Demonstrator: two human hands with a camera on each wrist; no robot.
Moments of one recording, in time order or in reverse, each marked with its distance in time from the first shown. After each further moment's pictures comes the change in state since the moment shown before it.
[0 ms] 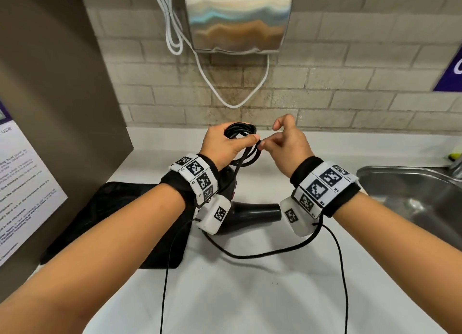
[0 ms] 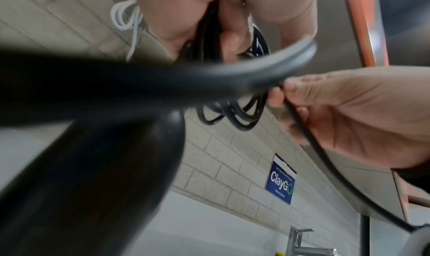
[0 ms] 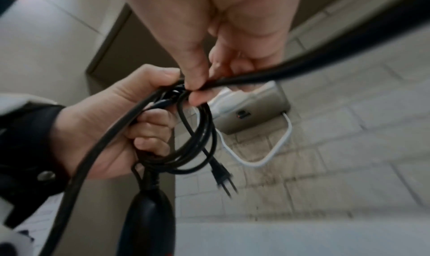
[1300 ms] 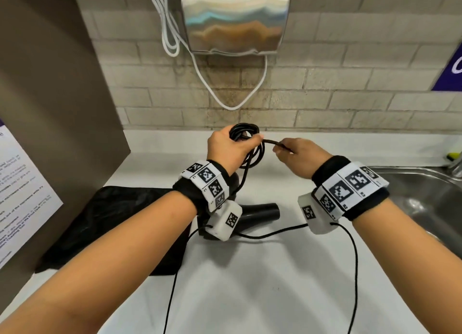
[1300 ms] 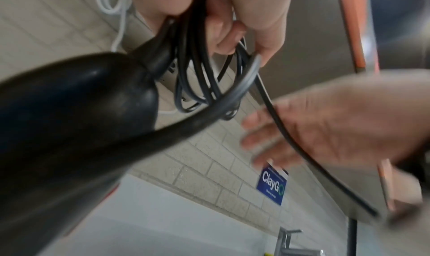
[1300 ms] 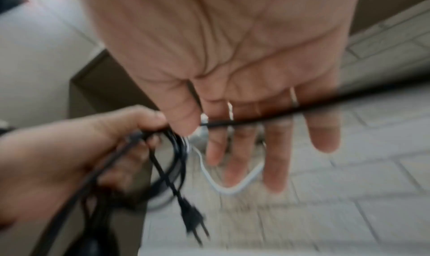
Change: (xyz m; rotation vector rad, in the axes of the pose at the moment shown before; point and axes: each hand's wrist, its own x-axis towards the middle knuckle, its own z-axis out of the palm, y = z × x) left_hand 0.009 -0.012 0.019 0.077 0.175 -0.004; right_hand 0.006 0.007 -0.030 -0.451 -0.297 0.154
